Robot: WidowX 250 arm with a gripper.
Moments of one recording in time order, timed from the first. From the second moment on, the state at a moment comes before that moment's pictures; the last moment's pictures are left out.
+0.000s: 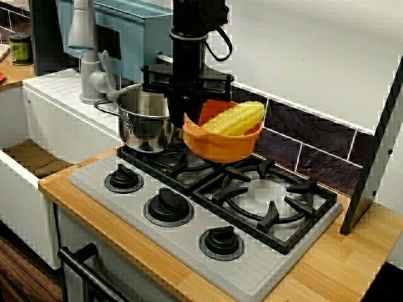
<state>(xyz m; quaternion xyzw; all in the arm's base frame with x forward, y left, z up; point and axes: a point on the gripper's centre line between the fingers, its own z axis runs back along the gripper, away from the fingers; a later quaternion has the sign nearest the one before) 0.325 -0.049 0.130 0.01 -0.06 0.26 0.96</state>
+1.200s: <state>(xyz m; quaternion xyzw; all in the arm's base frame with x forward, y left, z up) 0.312 -0.011 0.186 -0.05 -0.06 0.27 0.96</state>
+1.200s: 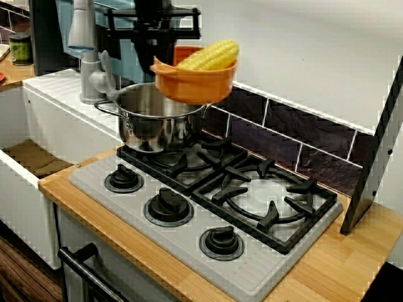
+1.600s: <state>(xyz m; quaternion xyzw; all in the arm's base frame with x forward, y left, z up) 0.310 0.020 0.206 -0.07 -0.09 0.30 0.95</state>
